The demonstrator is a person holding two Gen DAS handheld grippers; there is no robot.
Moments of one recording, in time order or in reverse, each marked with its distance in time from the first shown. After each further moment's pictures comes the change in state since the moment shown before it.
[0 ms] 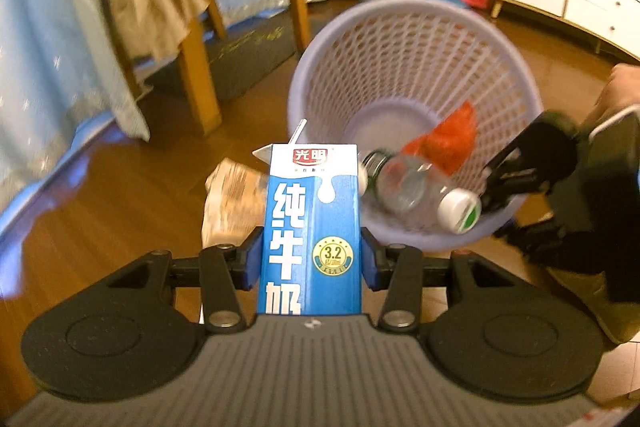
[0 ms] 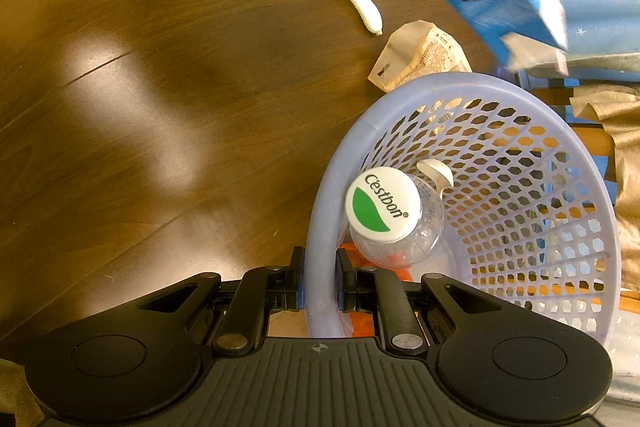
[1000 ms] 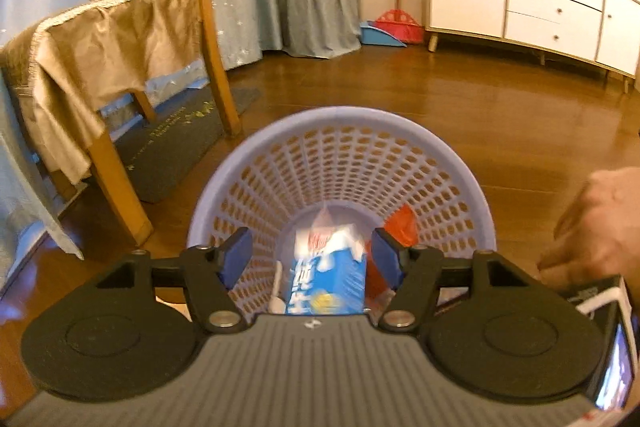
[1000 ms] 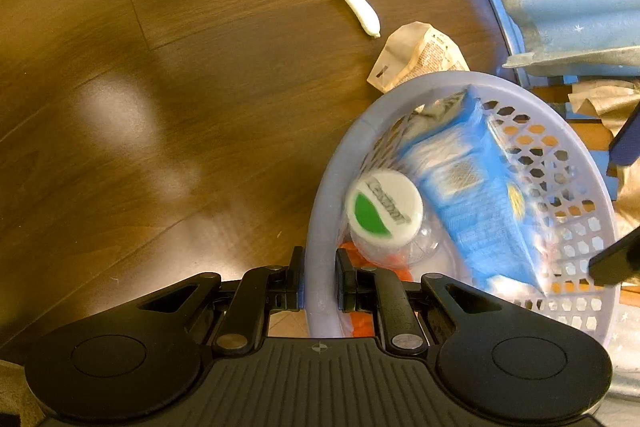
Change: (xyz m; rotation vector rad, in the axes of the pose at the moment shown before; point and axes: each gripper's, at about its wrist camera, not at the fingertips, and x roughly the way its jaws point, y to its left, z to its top) left arm 0.037 -0.046 0.087 0.125 -0.150 -0.129; right arm -0.002 -0.002 -0.001 0.017 -0.017 0.012
